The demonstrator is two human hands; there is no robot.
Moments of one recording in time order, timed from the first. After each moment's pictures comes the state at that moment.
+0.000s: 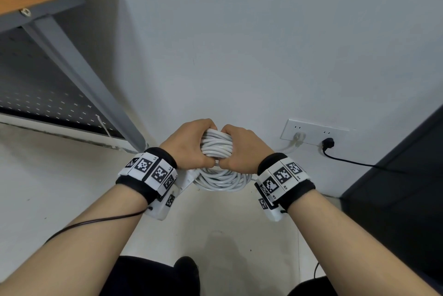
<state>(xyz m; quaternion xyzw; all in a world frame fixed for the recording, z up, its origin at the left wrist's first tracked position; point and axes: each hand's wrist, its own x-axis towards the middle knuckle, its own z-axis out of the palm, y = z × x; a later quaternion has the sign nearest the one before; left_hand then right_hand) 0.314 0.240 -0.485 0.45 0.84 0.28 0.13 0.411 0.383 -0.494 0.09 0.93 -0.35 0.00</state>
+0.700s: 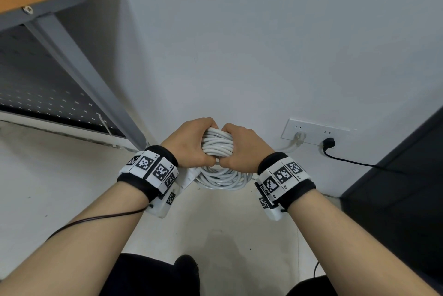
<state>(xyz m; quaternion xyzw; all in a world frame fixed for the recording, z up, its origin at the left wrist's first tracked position) 0.313 0.239 -0.487 0.45 0.84 0.28 0.12 0.412 0.382 -0.494 0.08 0.93 -0.35 0.00</state>
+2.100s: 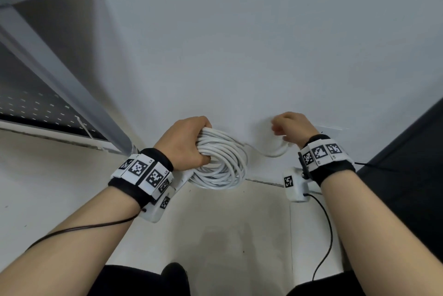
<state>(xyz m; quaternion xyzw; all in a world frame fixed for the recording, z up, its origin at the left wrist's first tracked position) 0.303 0.262 -0.497 0.45 0.85 0.26 0.10 0.422 0.517 -0.515 0.36 0.76 -0.53 -0.08</state>
